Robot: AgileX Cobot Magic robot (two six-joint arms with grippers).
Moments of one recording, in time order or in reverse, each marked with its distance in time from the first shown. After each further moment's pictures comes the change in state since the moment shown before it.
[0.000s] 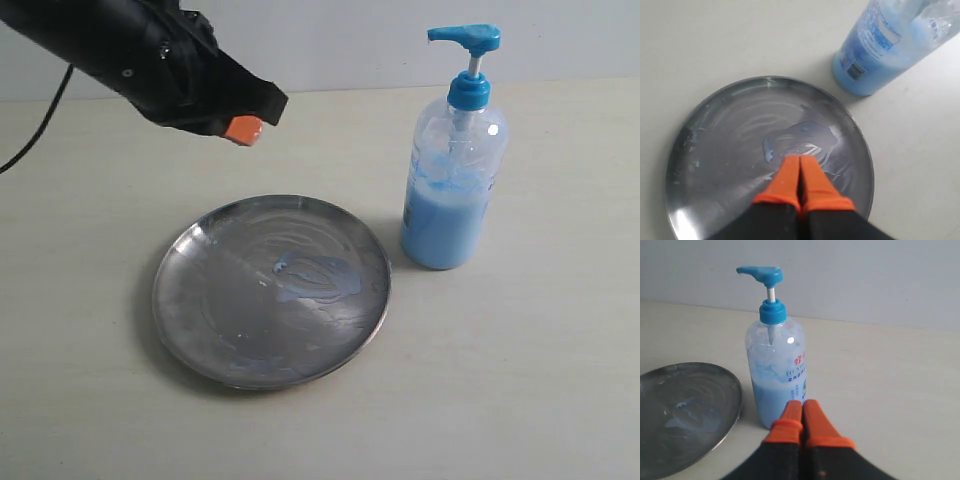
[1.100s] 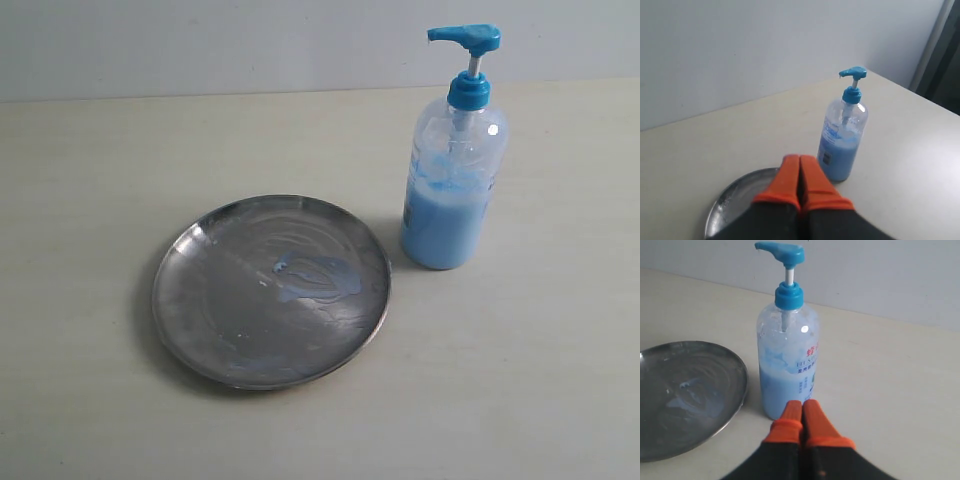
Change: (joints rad) left arm 0.000 -0.994 0.585 0.004 -0.300 0.002; right arm 0.000 0.079 0.000 0.107 -0.039 -0.179
